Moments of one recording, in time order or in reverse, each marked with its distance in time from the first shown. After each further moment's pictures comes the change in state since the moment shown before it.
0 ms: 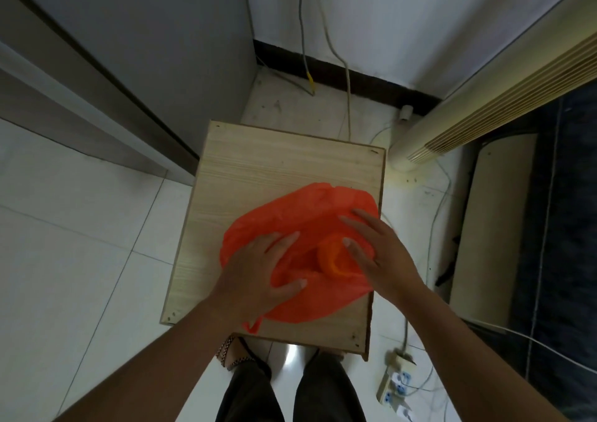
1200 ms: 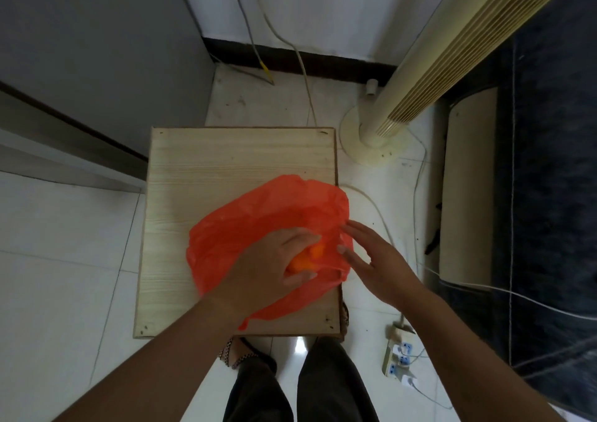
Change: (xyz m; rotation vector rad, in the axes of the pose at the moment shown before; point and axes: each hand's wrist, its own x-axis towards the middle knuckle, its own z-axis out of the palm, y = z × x) left_hand 0.036 0.070 0.022 0.086 -0.101 0.272; right_hand -0.048 0.046 -0.021 0.135 -0.078 0.175
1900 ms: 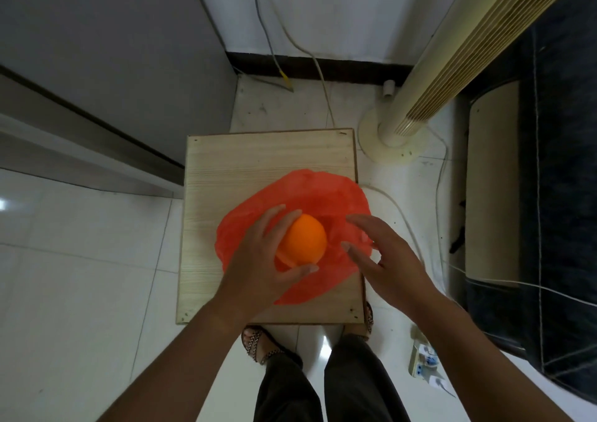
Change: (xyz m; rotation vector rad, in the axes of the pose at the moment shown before) left_hand -0.047 0.009 -0.038 -0.137 0.212 -0.216; right_hand -0.028 -0.058 0.002 0.115 0.145 -0.122
